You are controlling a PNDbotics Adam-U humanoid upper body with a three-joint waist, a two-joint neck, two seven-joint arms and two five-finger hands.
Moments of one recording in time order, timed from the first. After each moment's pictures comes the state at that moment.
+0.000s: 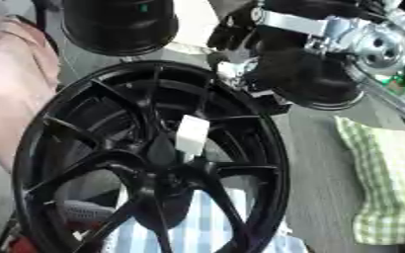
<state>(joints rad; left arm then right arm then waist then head) -0.25 0.63 0.21 -1.98 0.36 0.04 0.27 -0.99 -0.96 0.59 -1.97 -0.07 0.52 0.32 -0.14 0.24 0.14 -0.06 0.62</state>
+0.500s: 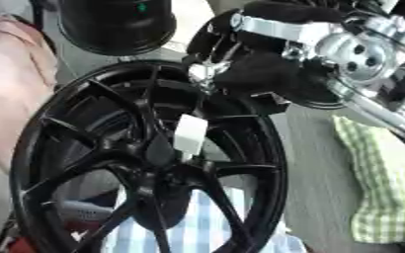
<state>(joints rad) -0.24 0.63 0.21 -1.98 0.36 0.04 0.26 -1.06 -0.92 0.65 -1.99 -0.19 0.66 0.26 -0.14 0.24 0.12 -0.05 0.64</state>
